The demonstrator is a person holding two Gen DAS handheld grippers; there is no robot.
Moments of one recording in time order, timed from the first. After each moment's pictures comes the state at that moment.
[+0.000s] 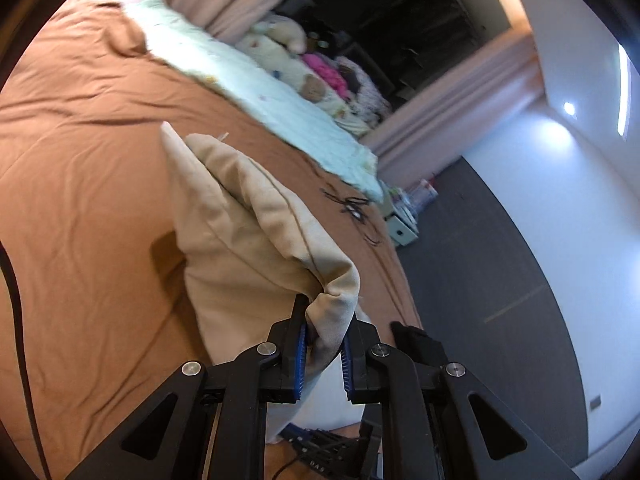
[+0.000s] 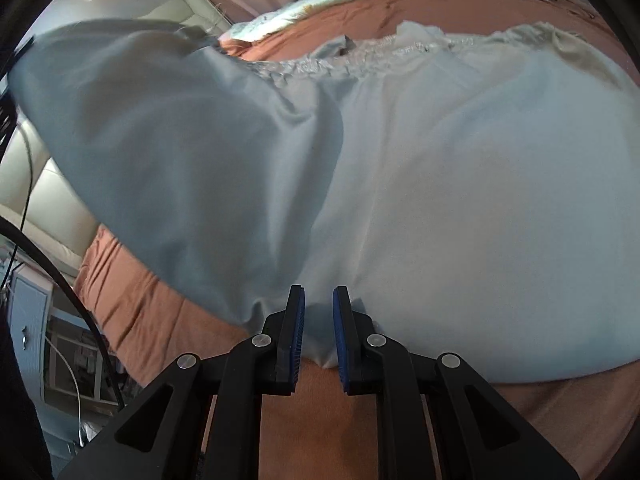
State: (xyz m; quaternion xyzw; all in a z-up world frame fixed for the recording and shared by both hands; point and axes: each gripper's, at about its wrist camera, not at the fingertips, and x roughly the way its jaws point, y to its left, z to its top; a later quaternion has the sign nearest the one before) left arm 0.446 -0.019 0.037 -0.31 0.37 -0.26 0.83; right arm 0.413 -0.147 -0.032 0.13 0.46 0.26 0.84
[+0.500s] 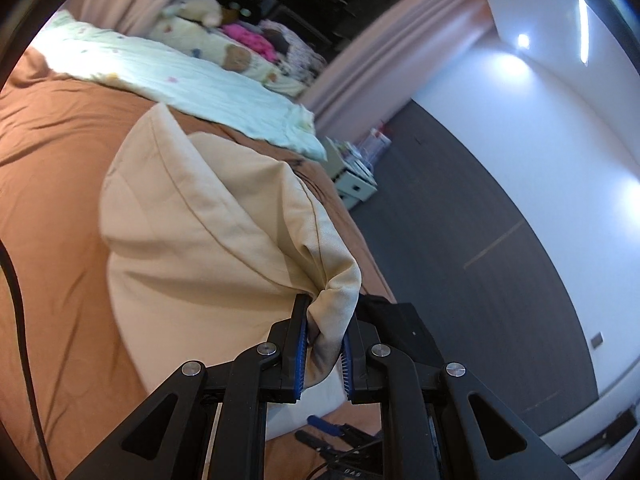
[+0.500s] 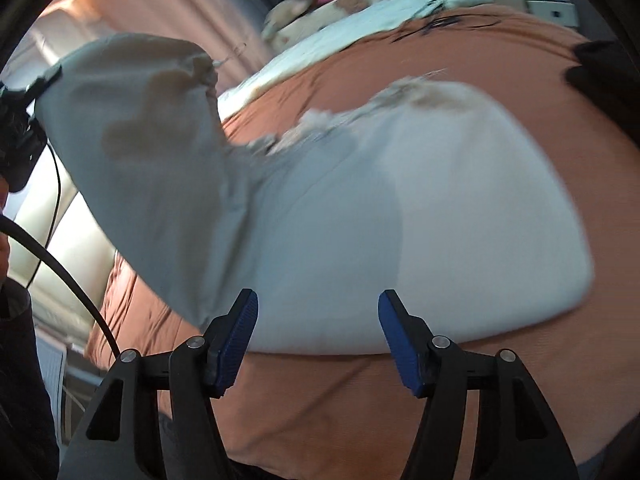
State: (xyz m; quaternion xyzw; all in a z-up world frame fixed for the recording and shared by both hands) left arm 0.481 -0.165 0.068 -0.23 0.39 -0.36 0.81; right arm 0.346 -0.301 -0.010 0.23 0.39 0.18 0.88
